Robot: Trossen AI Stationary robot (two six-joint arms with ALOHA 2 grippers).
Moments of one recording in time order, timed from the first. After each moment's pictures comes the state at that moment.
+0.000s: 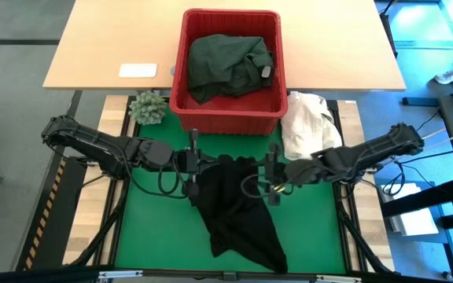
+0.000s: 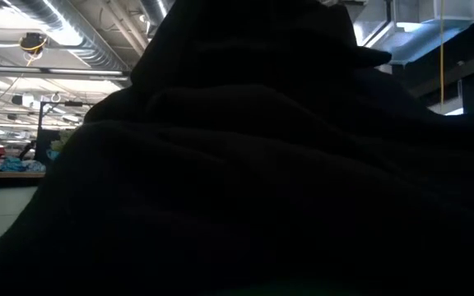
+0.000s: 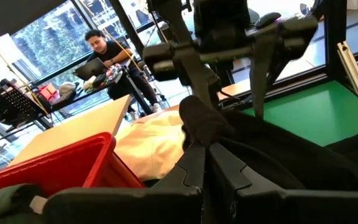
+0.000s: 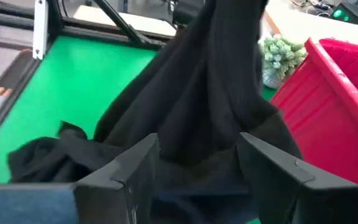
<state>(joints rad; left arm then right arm) -0.26 1.26 1.13 -0.10 -0.41 0.31 0.37 1.35 1.22 -0.41 0.41 0.01</state>
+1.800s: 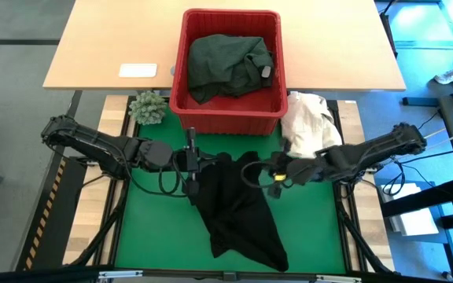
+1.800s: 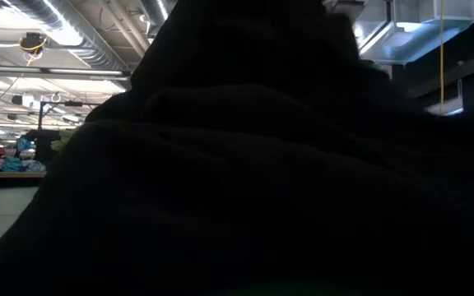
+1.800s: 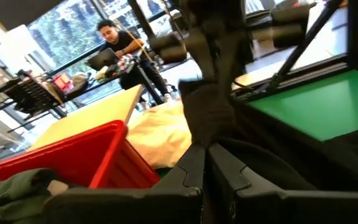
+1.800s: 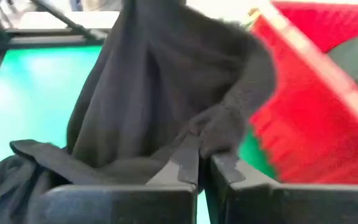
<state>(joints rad) -0.26 1.25 1.13 -0.14 -0.49 0.32 0.35 1.28 1.25 -0.58 0.56 0.23</state>
